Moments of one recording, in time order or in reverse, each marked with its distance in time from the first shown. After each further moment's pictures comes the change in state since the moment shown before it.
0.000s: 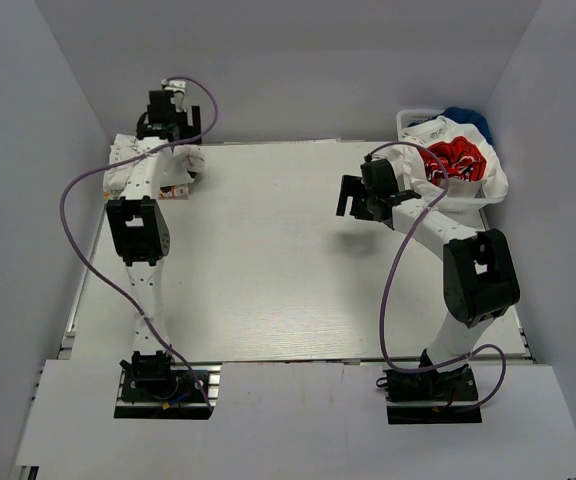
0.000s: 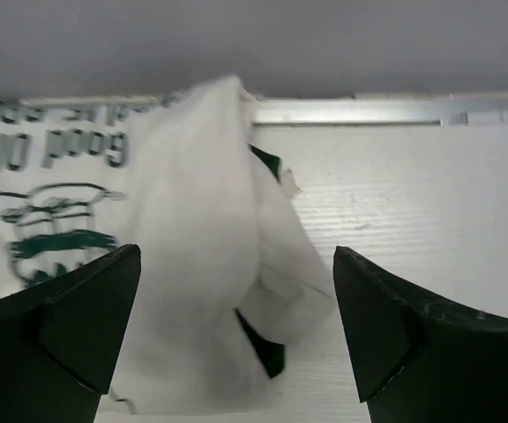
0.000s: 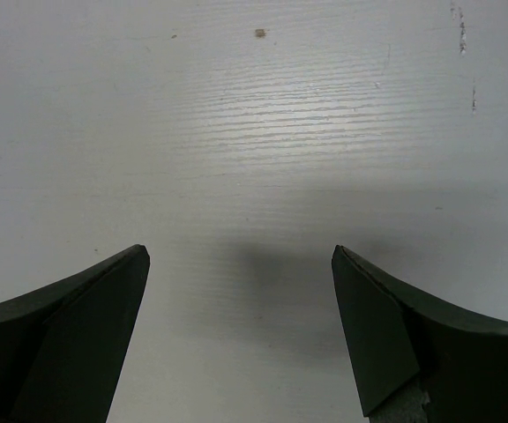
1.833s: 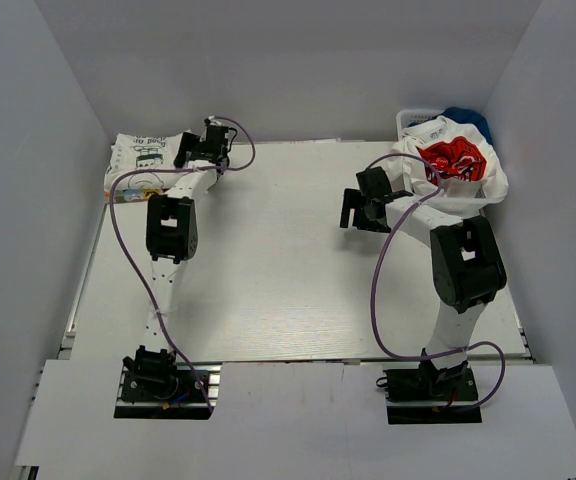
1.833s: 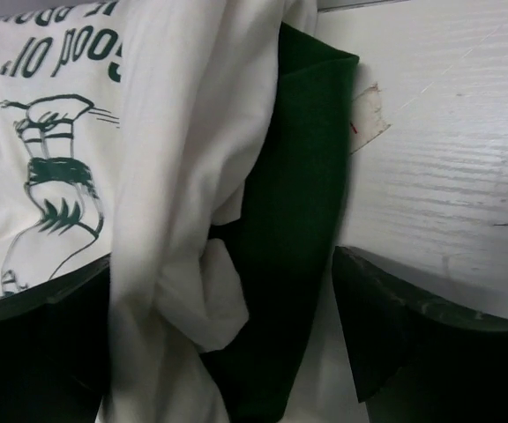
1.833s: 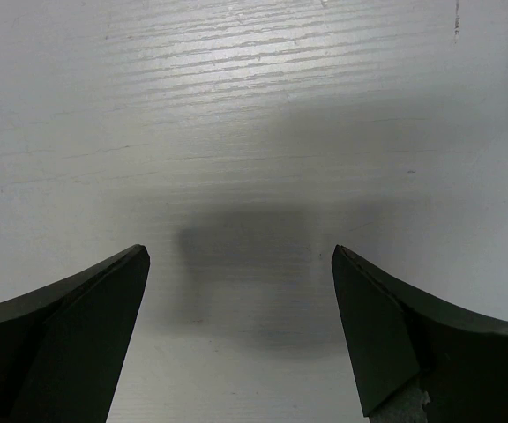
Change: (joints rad) left arm -0.200 0.213 -0.116 0.196 -0.700 0.218; right arm -0.014 0.119 0.027 -0.102 0.061 -0.008
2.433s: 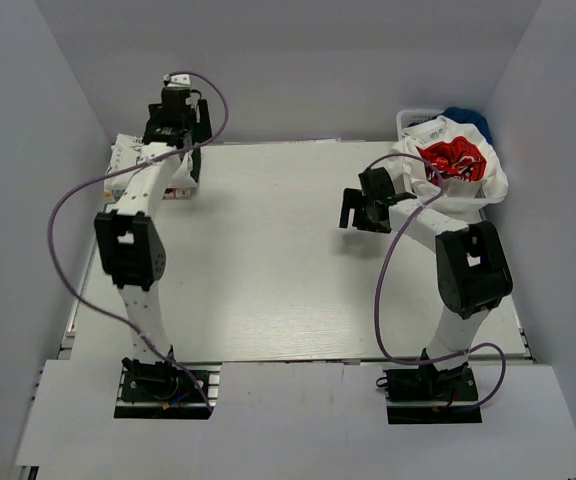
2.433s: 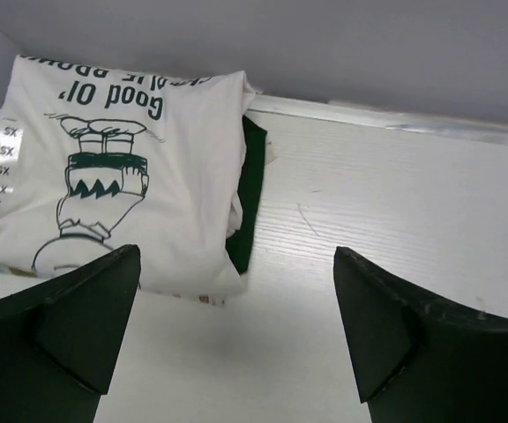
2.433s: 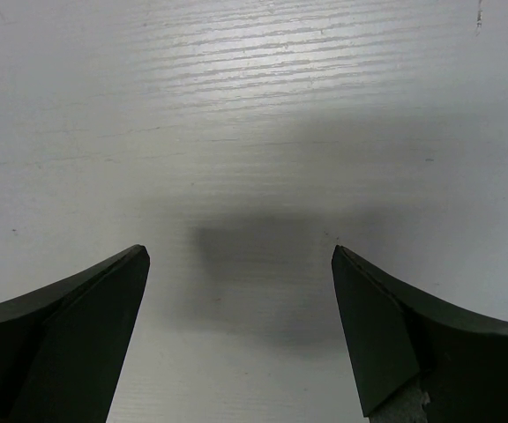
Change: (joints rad) left arm 0.051 -0.507 -0.223 -0.140 0.432 -0.347; right arm 0.000 -0.042 -0.026 0.010 -0.043 0.001
